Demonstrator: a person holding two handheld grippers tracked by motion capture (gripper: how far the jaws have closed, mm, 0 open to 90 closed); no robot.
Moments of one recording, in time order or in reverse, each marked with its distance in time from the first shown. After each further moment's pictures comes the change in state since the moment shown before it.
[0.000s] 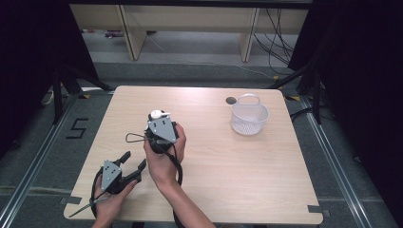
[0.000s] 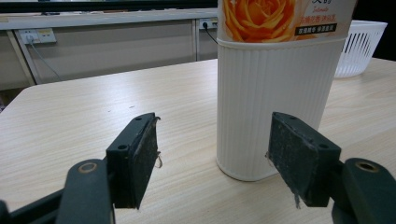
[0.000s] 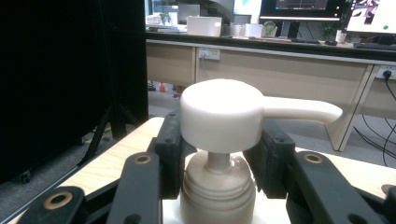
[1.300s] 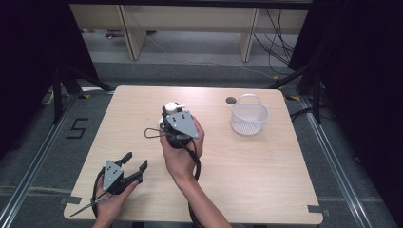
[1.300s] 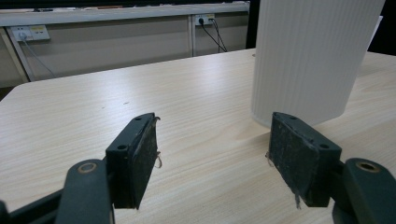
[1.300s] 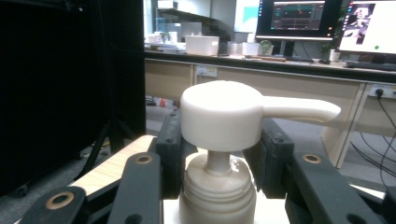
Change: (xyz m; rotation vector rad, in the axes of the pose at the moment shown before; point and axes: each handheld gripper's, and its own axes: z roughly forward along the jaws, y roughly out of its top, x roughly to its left) left arm -0.001 -0.002 0.002 0.012 -0.019 0.015; right arm -0.045 0.023 -0.020 -0.068 0.016 -0.005
